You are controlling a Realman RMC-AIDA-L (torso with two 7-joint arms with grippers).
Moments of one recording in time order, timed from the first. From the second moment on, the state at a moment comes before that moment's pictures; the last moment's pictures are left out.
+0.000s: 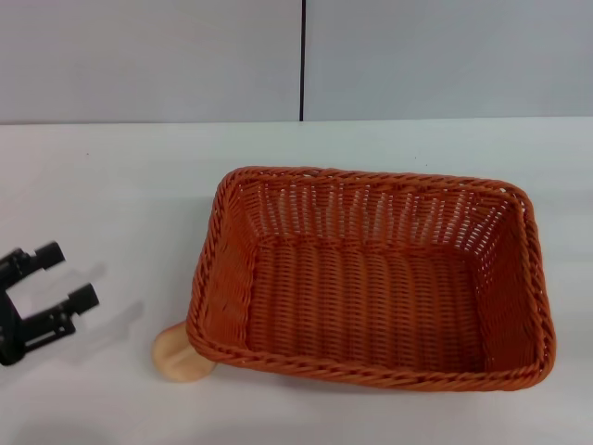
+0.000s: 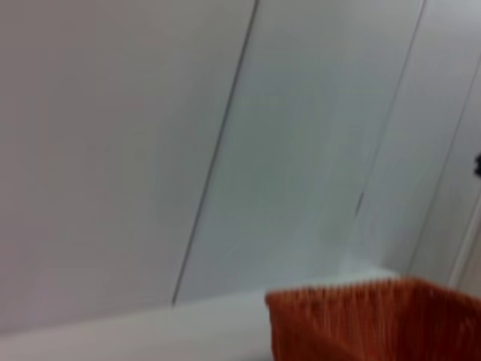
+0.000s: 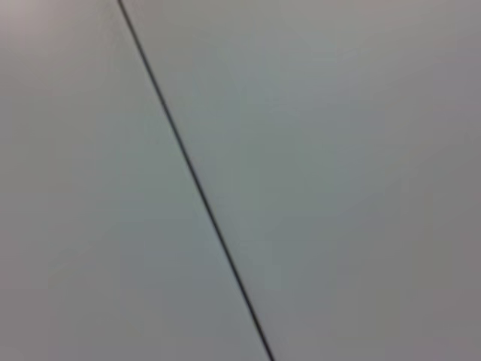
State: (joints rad) left arm -0.17 -1.97 0.40 0.45 1.94 1.80 -1.05; right arm 0.31 2.07 -0.19 -0.32 -1.09 -1.51 0.96
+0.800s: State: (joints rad) left arm -0.21 -2.03 0.41 0.44 2.13 1.70 -1.05; right arm 0.36 2.07 -0.18 -0.28 -1.09 -1.48 0.96
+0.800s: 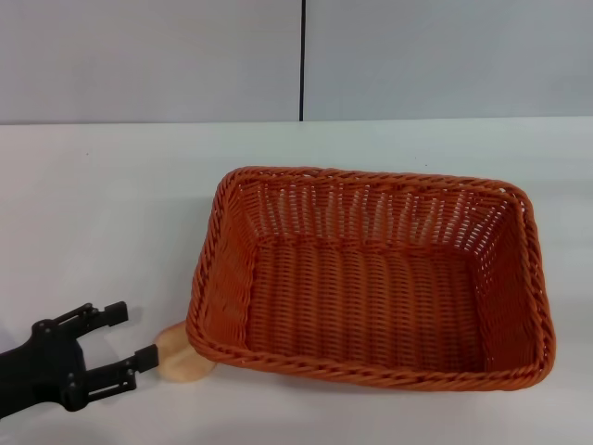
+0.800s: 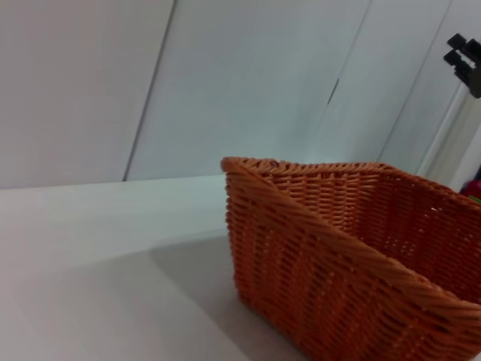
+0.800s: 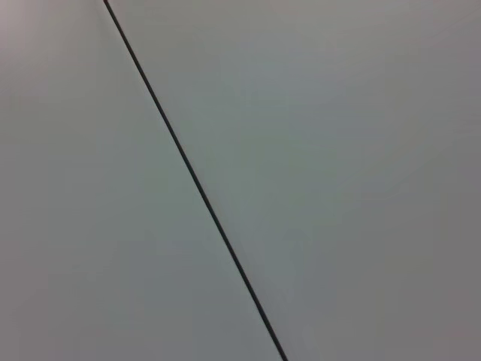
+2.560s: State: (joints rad) left arm -0.24 -2.04 0.34 0.41 2.12 1.64 -1.05; right arm 0.39 2.06 -0.18 -0.28 -1.09 -1.38 0.93
